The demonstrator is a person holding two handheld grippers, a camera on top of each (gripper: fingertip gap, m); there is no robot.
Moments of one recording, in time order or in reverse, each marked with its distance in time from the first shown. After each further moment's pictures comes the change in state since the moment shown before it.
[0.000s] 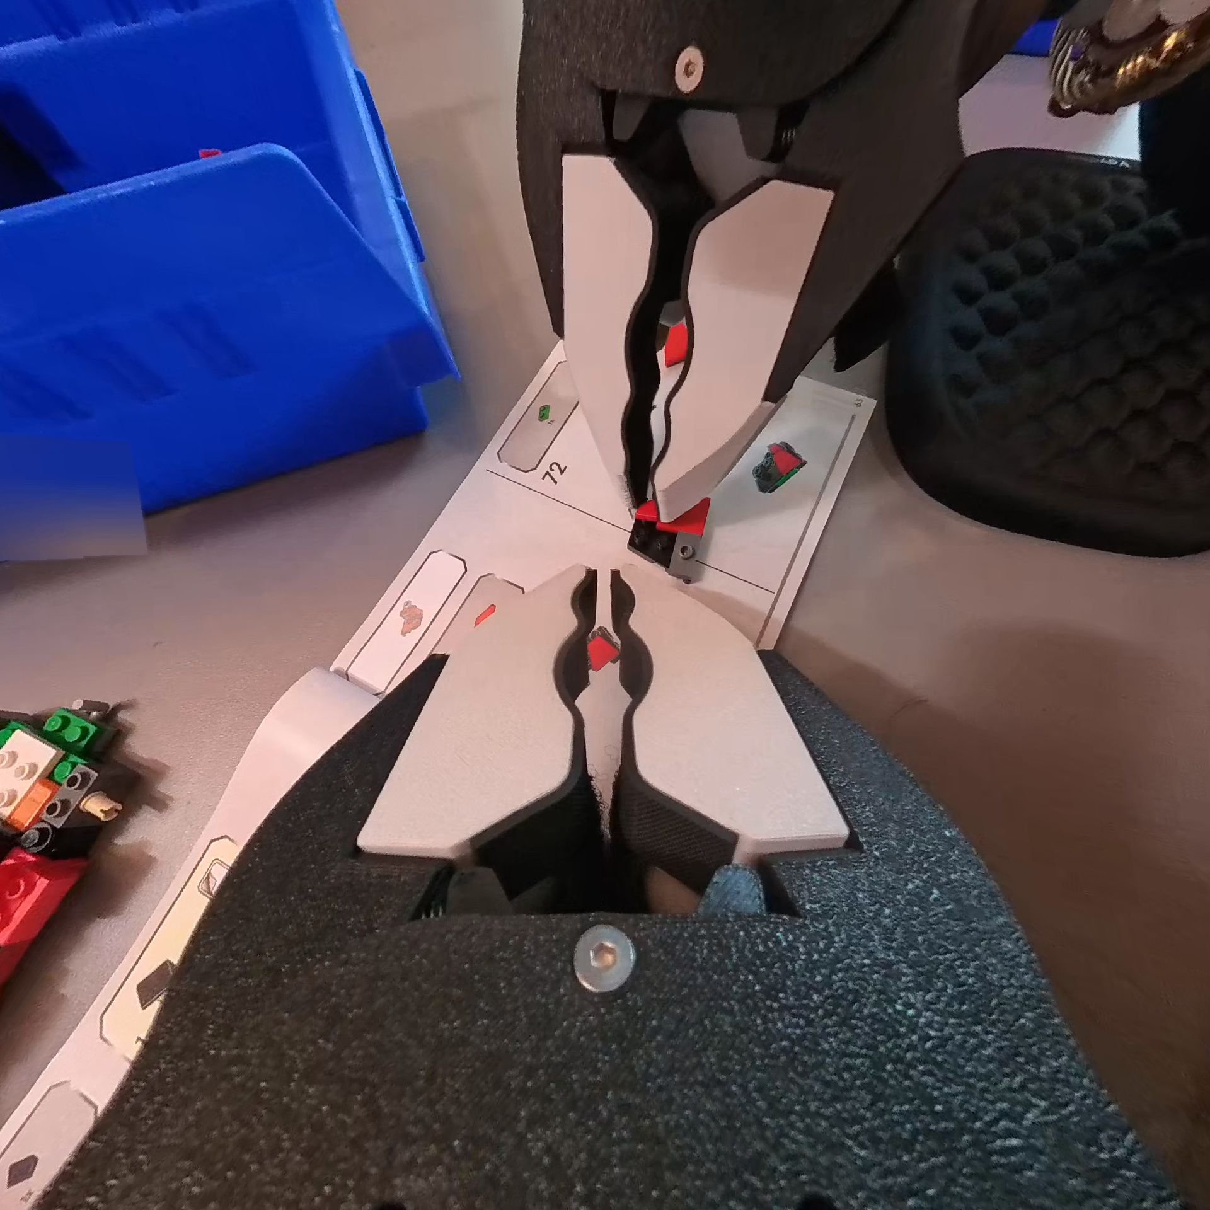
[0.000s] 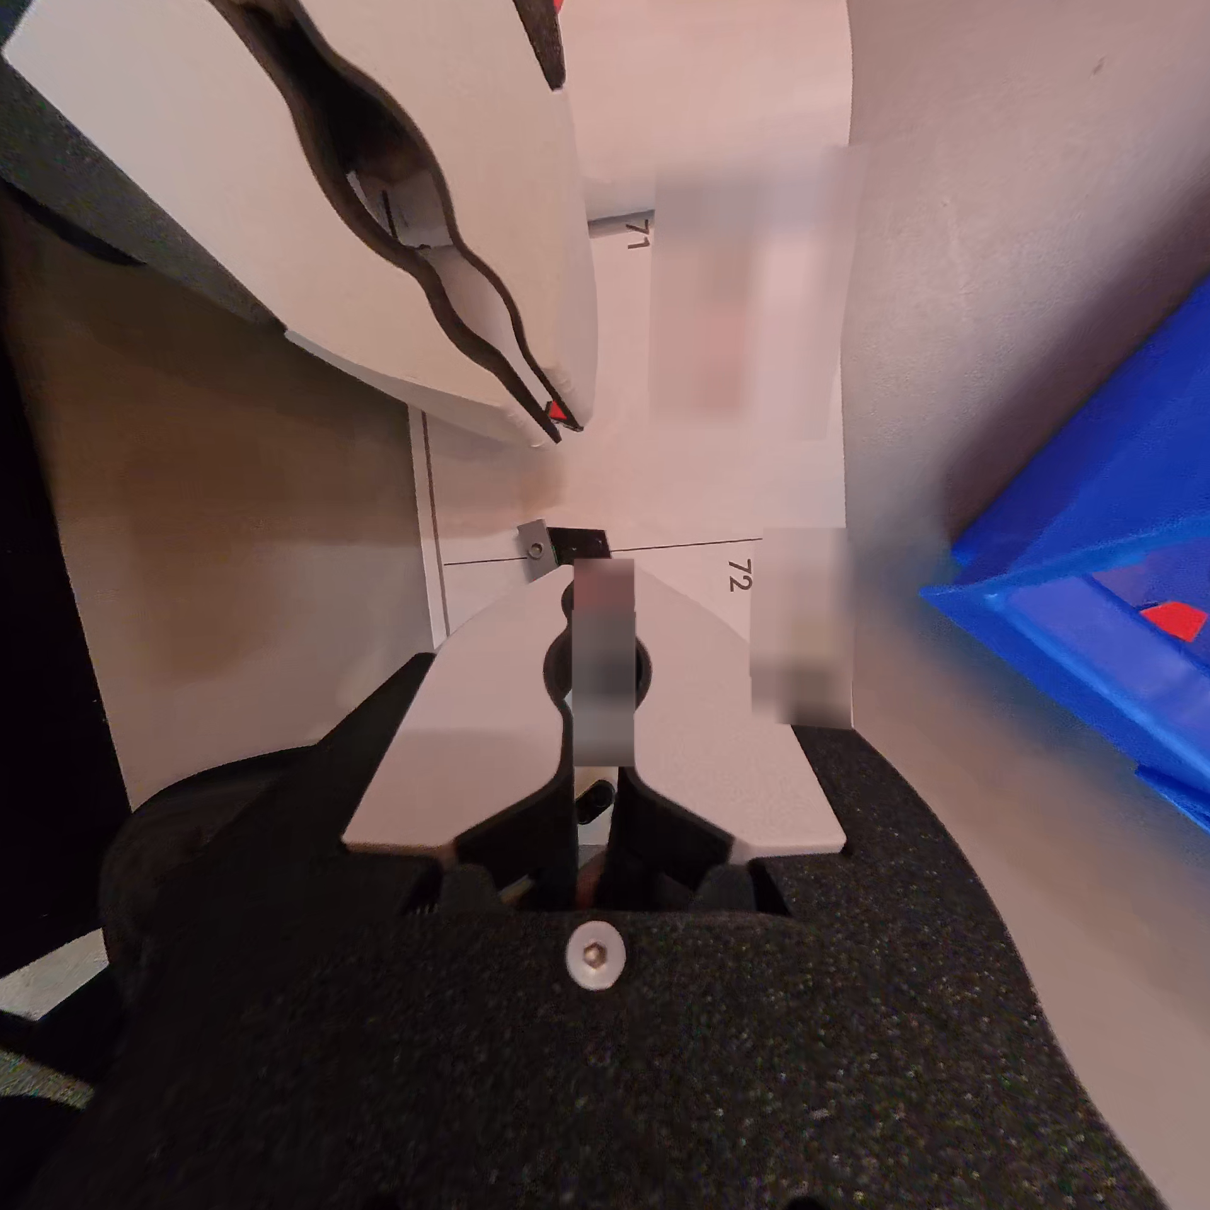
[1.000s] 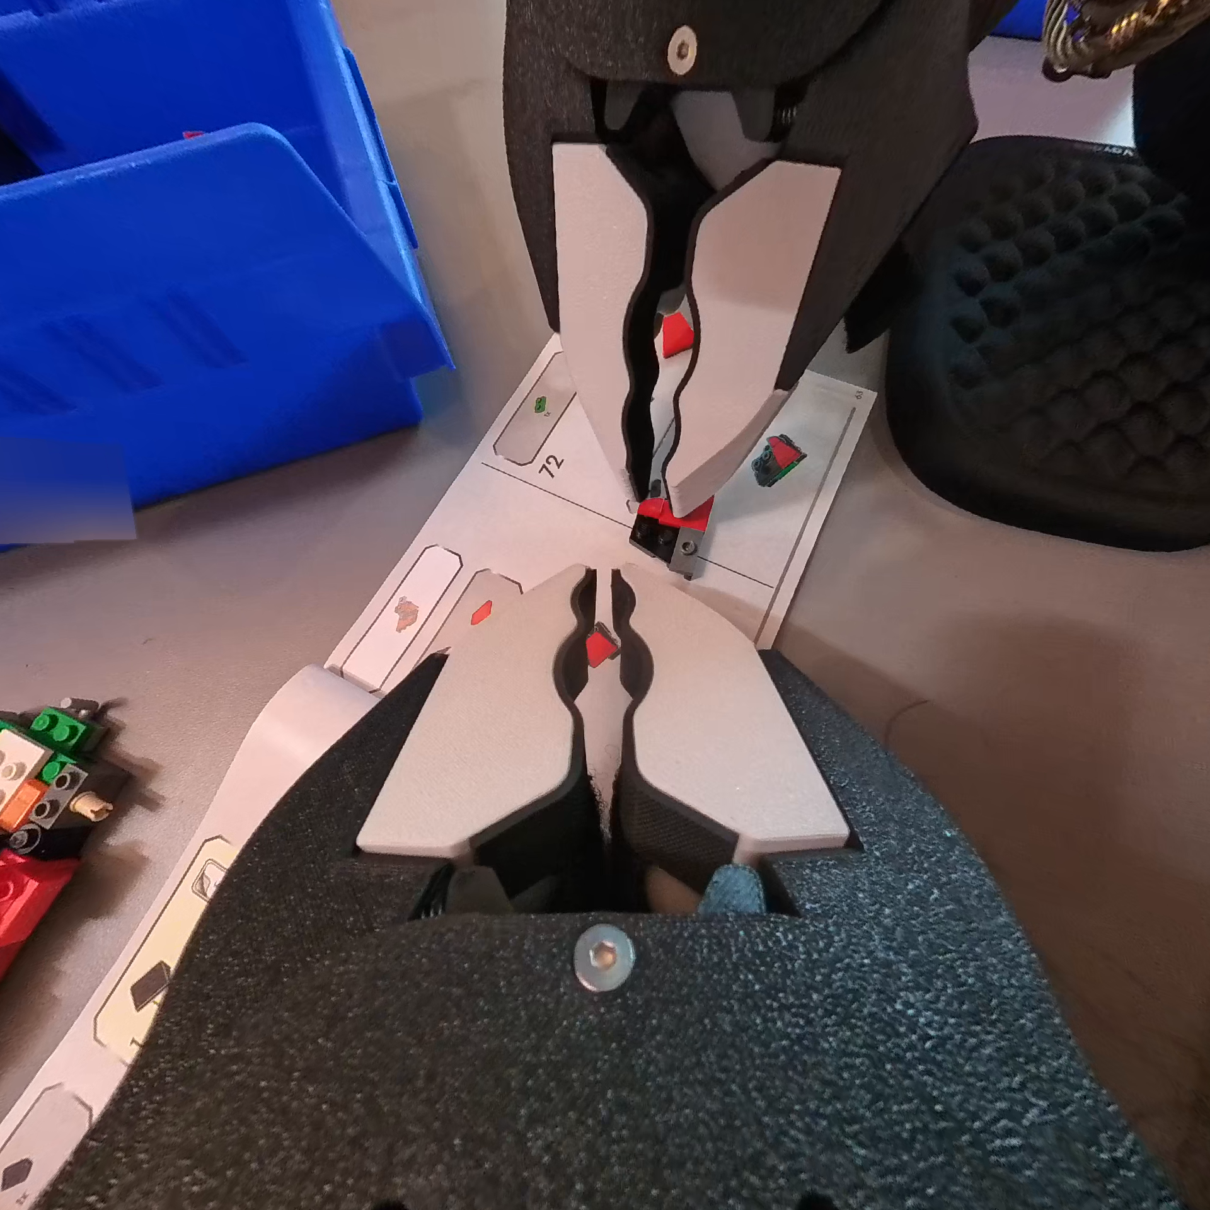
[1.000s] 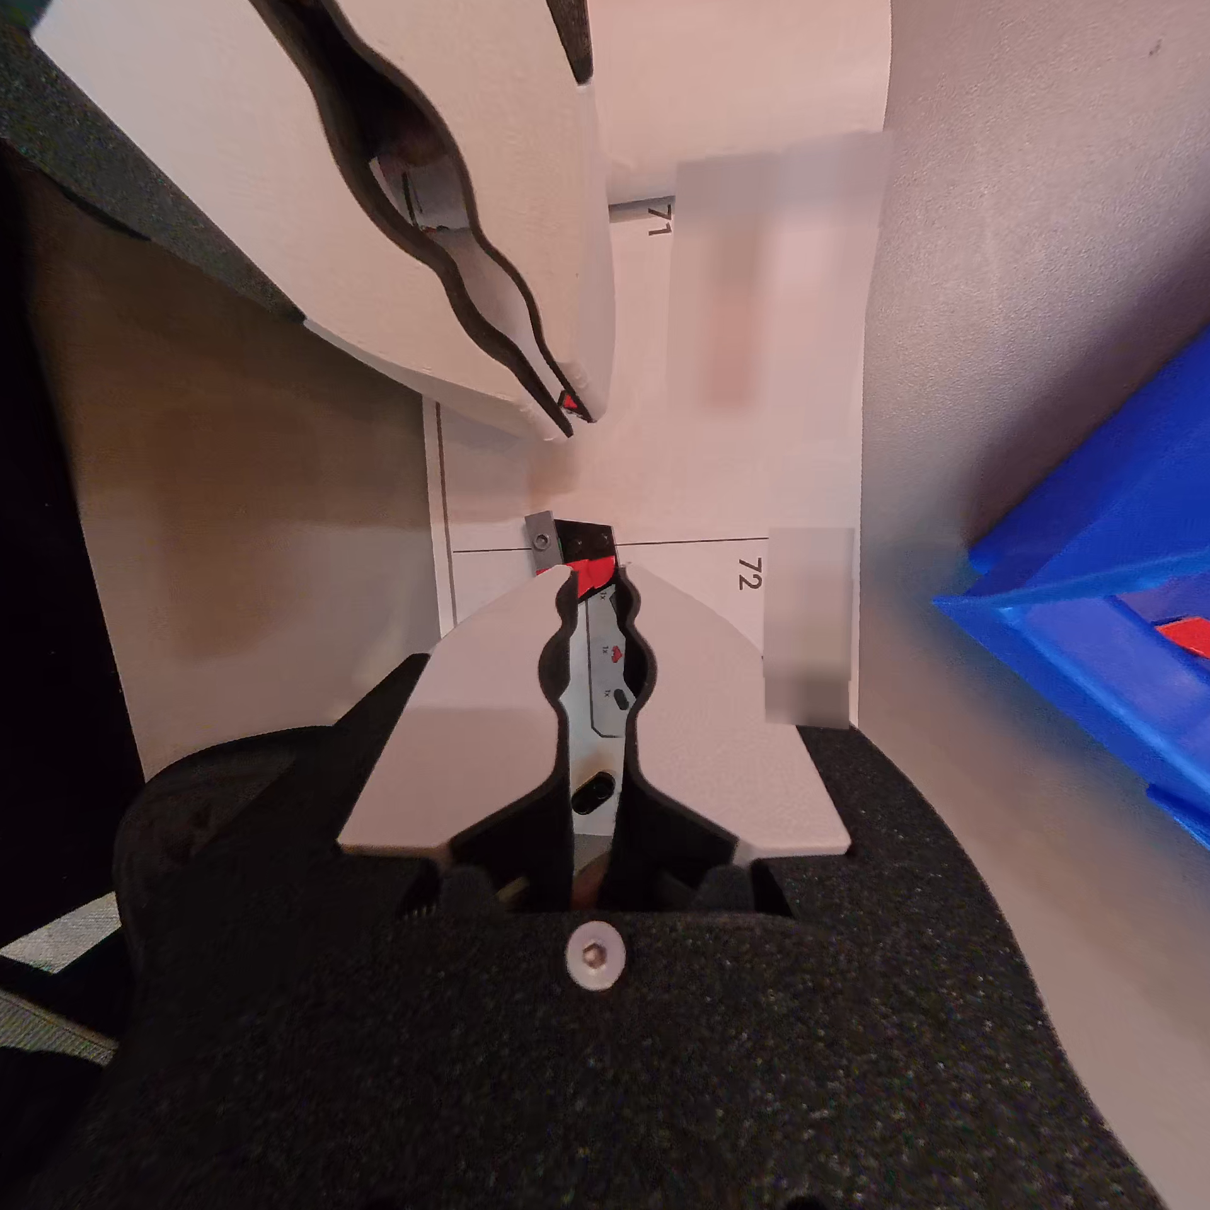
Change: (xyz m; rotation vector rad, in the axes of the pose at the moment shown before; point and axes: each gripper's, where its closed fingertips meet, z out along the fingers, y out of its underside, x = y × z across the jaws) left arm 0.000 0.002 0.001 -0.014 0.009 -0.003; right arm -0.003 0.002 0.000 -0.027 -0.037 -0.018
